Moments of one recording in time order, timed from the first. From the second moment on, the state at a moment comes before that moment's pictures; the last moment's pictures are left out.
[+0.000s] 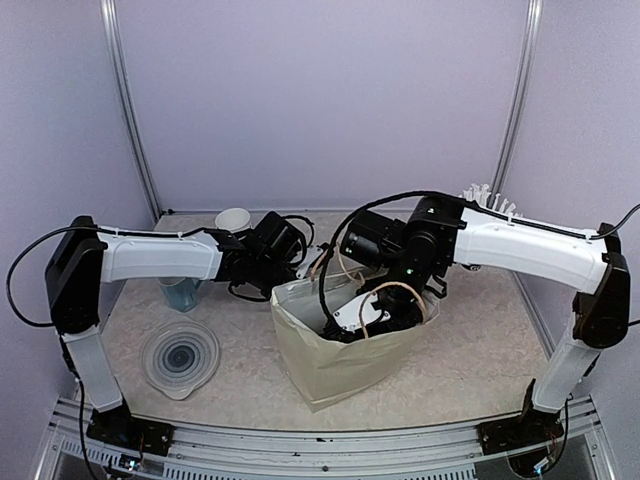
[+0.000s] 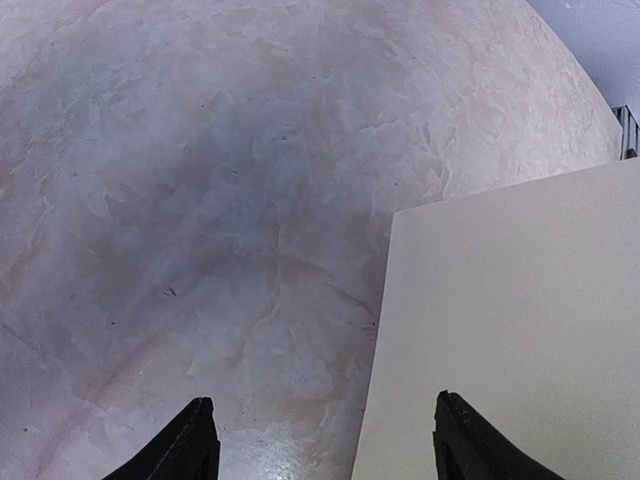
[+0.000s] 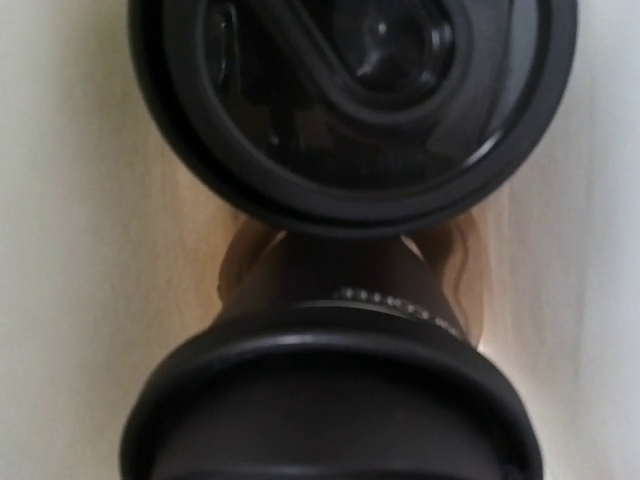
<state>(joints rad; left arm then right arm) -0.84 1.84 1.31 -0.37 0.28 -0.15 1.08 1.71 1.60 -1.26 0.00 -0.91</state>
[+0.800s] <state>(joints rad) -0.85 1.78 1.27 -0.35 0.25 -0.18 1.07 1.74 1.62 -1.34 0.07 -0.95</state>
